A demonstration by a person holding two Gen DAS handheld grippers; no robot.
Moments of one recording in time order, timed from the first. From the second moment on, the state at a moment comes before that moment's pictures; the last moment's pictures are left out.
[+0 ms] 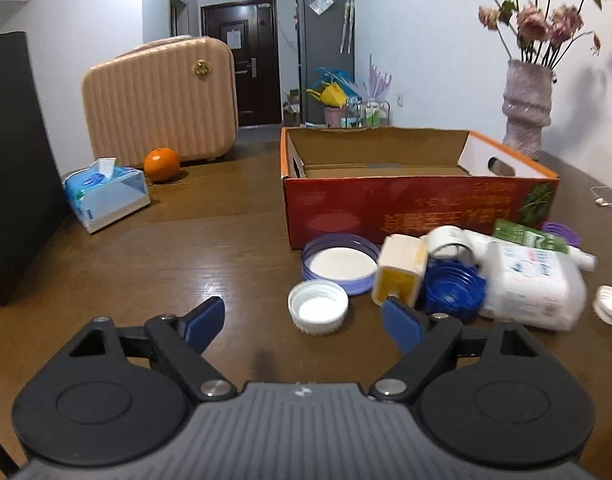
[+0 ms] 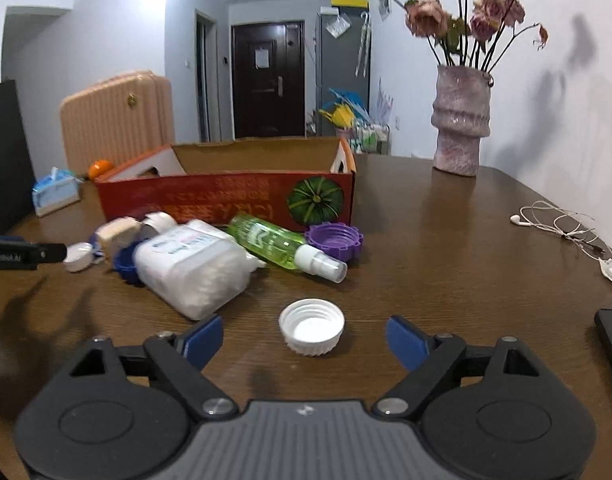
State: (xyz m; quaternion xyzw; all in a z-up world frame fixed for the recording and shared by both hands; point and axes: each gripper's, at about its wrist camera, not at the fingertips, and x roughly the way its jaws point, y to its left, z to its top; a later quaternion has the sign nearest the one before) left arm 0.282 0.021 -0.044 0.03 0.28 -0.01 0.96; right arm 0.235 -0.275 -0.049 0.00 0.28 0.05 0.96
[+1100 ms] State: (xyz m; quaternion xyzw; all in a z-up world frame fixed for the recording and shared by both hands) left arm 0.210 0.035 -0.003 -0.02 0.26 -0.03 0.96; right arm 0.200 -0.264 -0.009 -0.01 0.24 0.12 0.96
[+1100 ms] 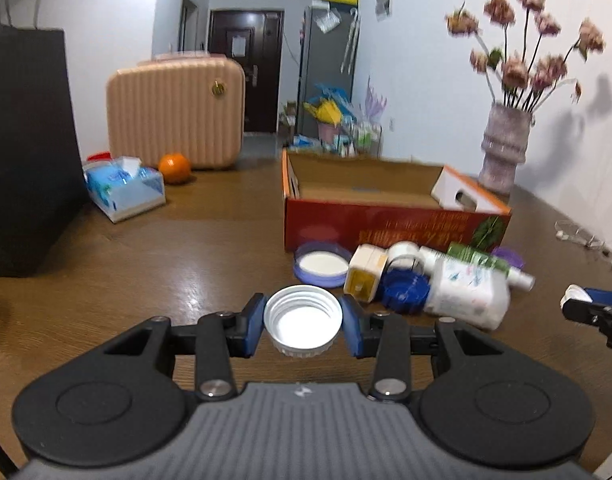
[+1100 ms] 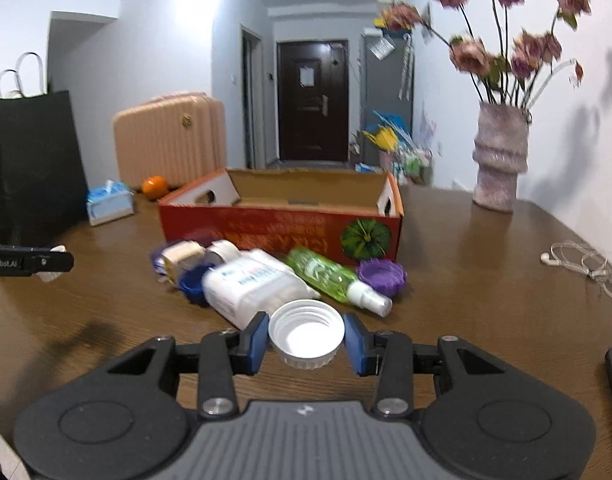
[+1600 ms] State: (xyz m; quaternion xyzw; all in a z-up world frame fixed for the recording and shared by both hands) left arm 0.238 0.015 0.040 -0.01 0.20 -0.03 0.98; right arm 0.253 -0.293 0.043 0.02 0.21 0.13 0.97
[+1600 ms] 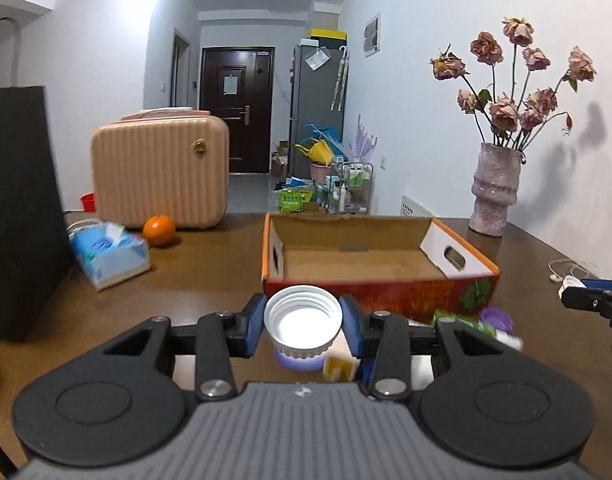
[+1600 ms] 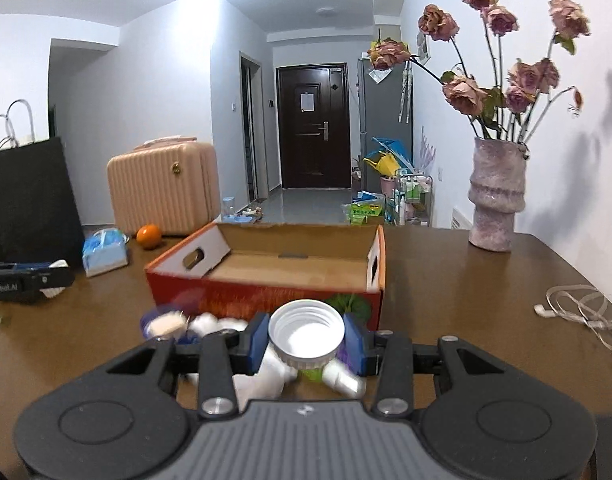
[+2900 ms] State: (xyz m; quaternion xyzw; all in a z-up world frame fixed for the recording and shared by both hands) left arm 0.600 -0.019 0.027 0.08 0.38 -0.02 0.92; right arm 0.615 -0.239 0.030 -0.10 0.39 0.08 0.91
